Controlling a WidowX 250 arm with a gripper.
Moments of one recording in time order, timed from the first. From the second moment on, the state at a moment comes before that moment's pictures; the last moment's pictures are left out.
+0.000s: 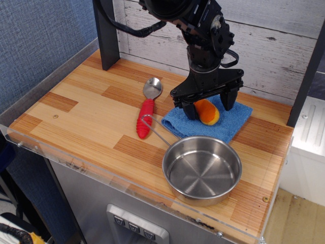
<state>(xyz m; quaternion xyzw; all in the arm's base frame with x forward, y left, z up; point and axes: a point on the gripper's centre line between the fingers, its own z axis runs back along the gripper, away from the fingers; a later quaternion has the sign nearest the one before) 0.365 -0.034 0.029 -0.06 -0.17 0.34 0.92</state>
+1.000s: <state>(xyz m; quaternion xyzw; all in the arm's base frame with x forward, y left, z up) 0.368 -0.037 0.034 -0.07 -0.17 0.29 0.94</state>
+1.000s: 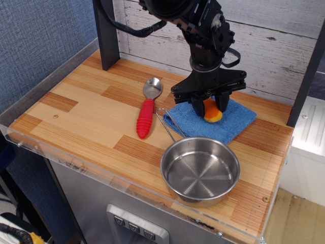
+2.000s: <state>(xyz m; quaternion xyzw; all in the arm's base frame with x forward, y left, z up) 0.357 -0.014 0.173 -0.08 -0.28 0.20 0.94</state>
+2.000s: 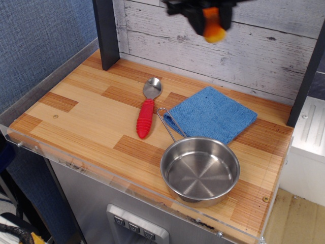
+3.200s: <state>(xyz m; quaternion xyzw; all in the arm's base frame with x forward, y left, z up) 0.262 0.144 0.125 0.00 -0.26 0.30 0.92</state>
